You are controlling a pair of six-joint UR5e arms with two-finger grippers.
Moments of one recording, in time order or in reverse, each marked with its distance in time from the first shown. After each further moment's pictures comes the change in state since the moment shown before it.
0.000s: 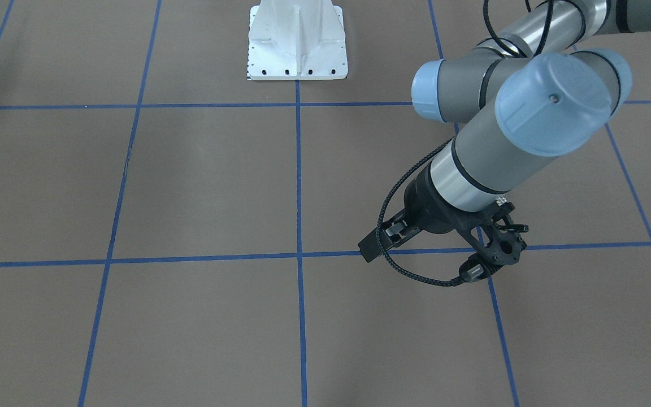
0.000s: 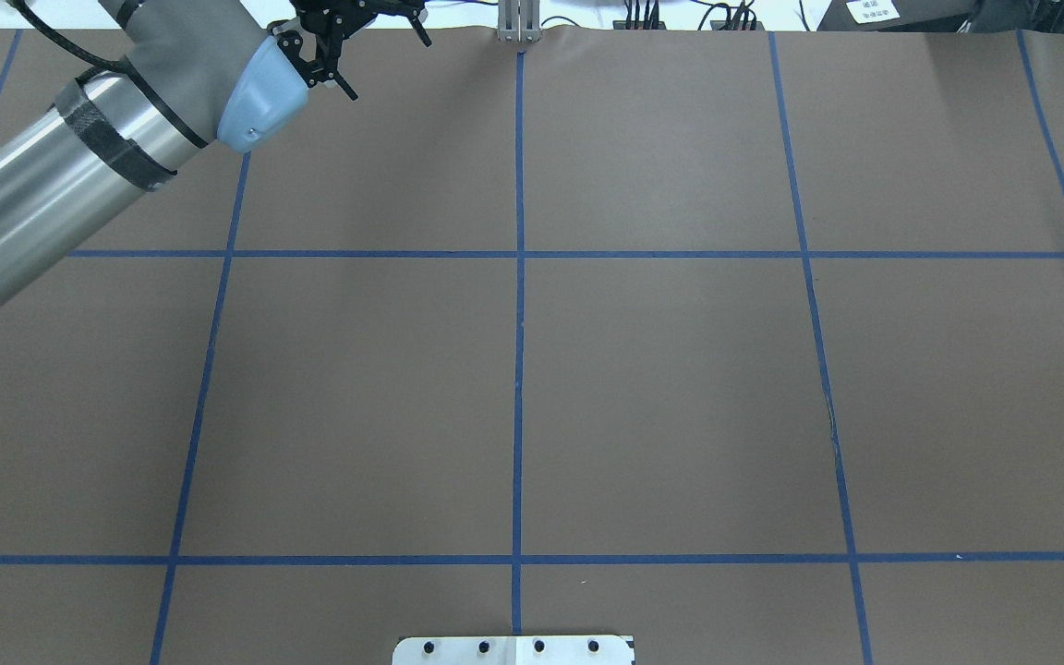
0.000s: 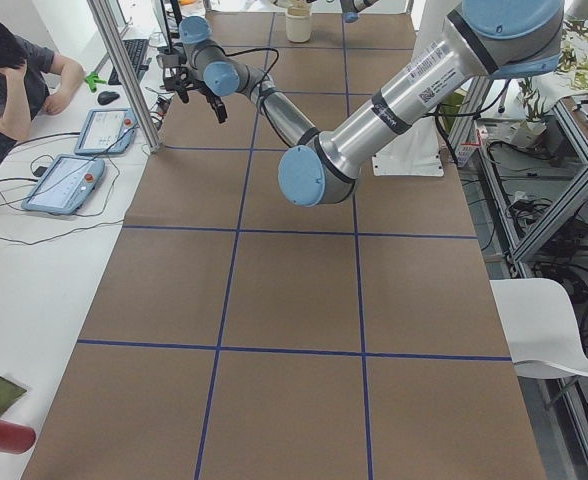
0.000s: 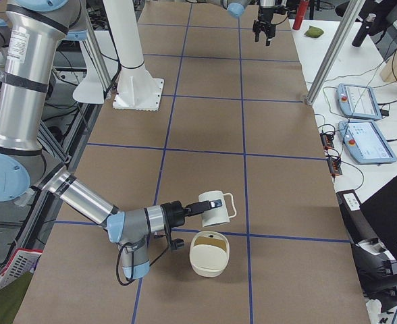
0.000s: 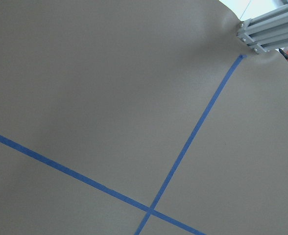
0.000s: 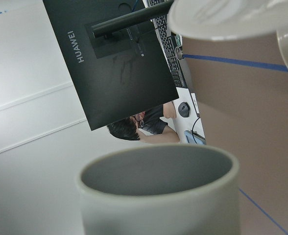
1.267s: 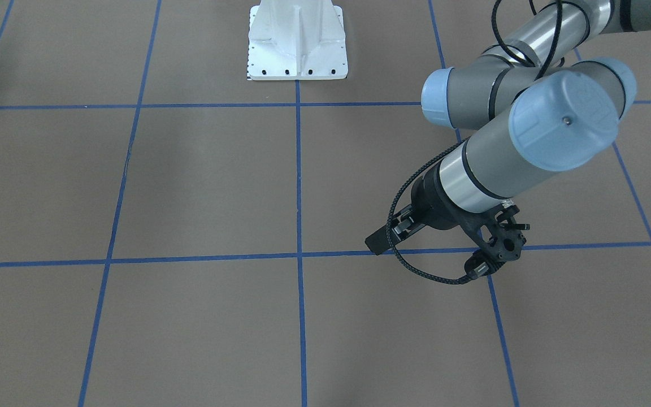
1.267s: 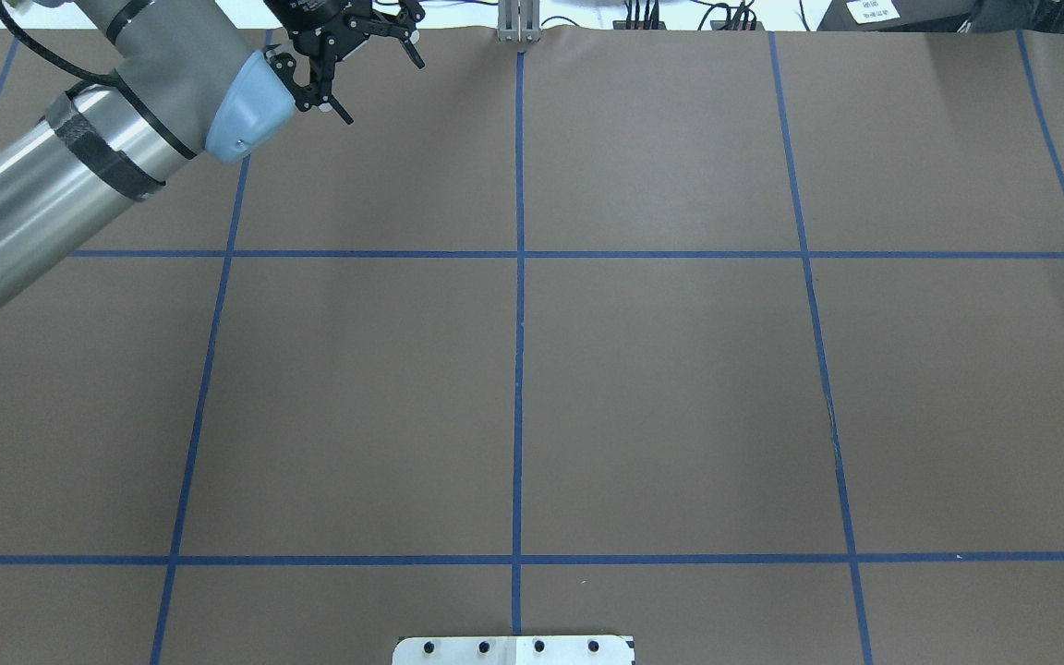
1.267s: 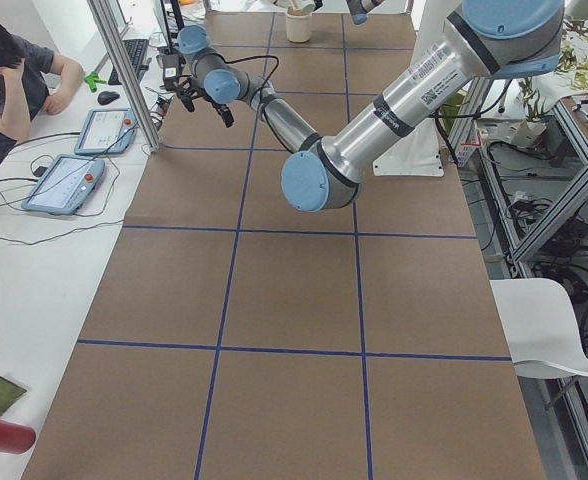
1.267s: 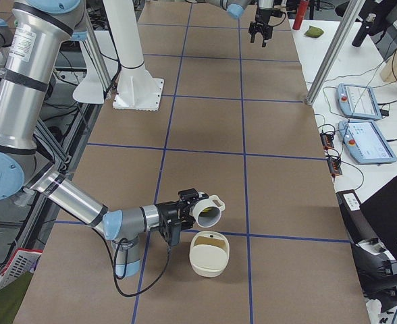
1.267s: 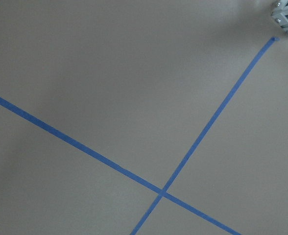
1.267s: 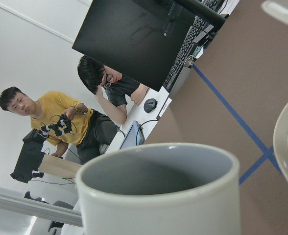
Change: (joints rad) left arm -0.001 0.027 -0.004 -0.001 -0.075 -0.051; right arm -0.108 -0.060 0.034 -0.078 0.055 -0.803
